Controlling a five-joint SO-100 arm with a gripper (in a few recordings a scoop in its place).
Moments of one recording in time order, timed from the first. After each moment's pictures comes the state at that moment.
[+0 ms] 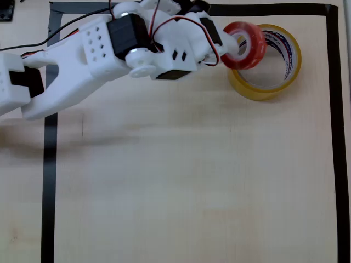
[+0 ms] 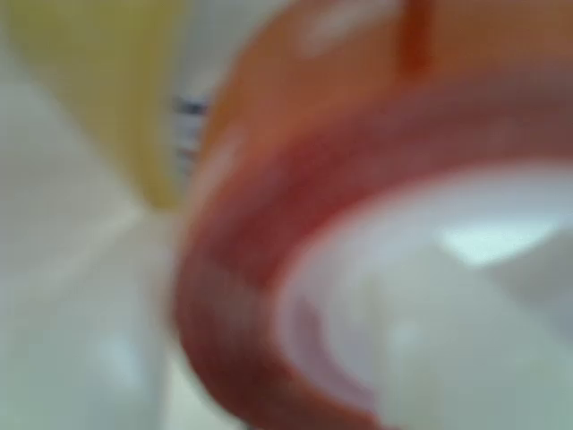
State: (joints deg) arm -14.9 28.8 1.6 75.2 -8.4
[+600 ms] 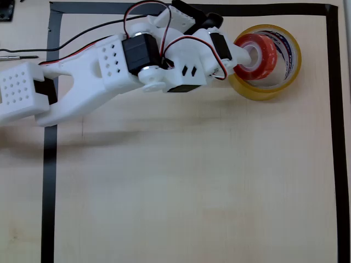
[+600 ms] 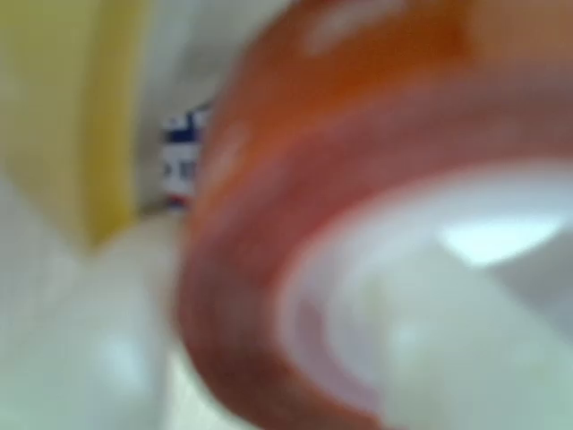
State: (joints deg) arm -13.4 17.7 -5.6 68.4 -8.4
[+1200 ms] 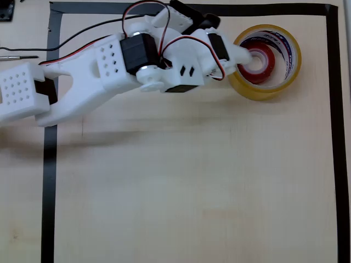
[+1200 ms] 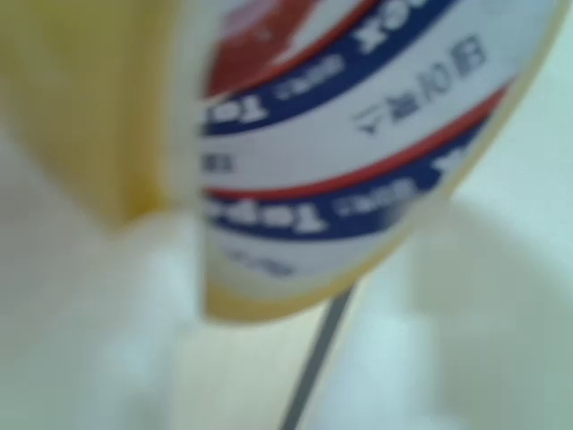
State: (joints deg) arm -13.5 17.4 -7.7 73.7 -8.4
